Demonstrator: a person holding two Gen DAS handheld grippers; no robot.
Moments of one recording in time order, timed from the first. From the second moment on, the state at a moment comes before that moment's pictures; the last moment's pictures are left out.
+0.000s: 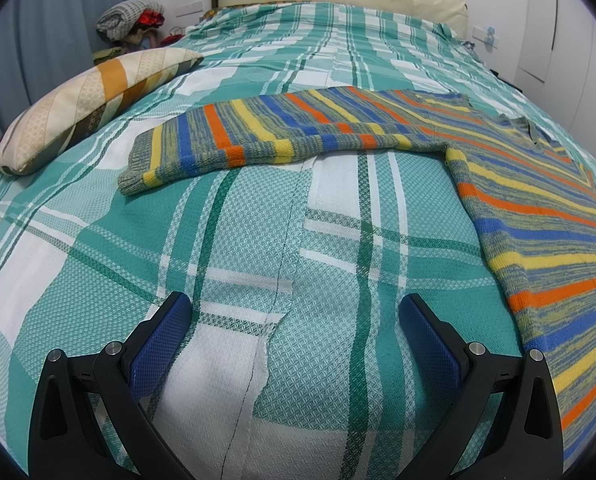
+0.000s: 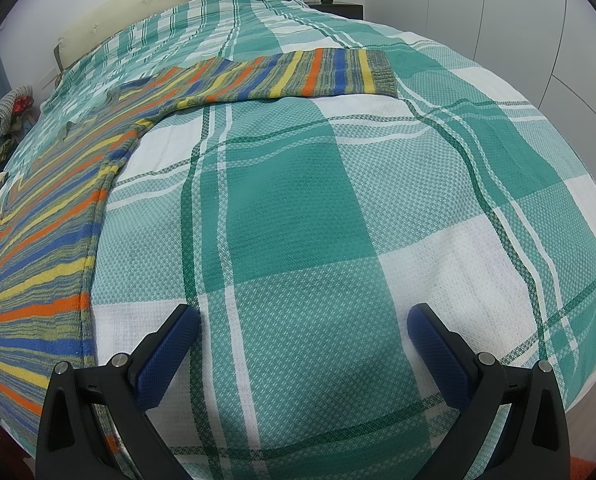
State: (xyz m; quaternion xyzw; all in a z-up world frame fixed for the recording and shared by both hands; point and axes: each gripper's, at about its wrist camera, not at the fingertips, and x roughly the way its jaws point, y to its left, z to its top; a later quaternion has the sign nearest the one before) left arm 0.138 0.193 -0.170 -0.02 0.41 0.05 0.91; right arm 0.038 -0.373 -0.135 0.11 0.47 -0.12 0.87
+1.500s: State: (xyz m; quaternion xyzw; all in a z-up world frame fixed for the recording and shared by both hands) left arm 0.139 0.197 -0.174 -0.04 0.41 0.04 0.91; right arm 0.170 -0.579 -0.137 0.53 0.39 0.01 0.75
